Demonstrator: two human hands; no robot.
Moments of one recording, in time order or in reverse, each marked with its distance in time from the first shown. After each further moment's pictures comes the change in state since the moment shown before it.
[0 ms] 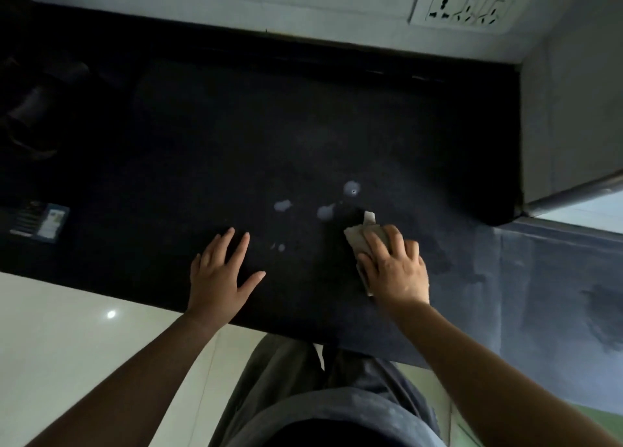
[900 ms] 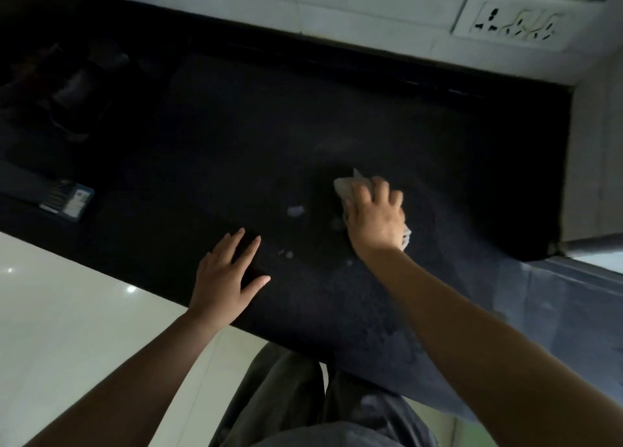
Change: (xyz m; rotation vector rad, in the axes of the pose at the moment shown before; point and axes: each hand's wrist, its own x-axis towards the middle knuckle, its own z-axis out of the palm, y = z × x) left_hand -0.001 0.007 -0.003 0.002 -0.002 -0.025; right_hand 0.110 -0.046 0.000 0.071 0.069 -0.069
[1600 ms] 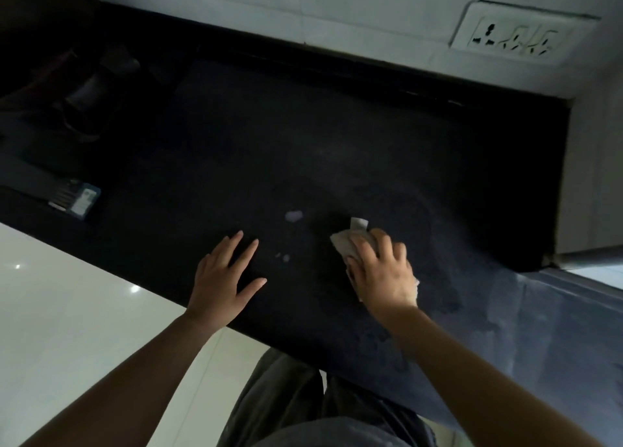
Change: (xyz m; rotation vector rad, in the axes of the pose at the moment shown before) left_hand -0.002 0.000 0.006 -0.040 0.014 -0.031; right_hand -0.073 0.030 -0.005 0.000 -0.036 -0.183
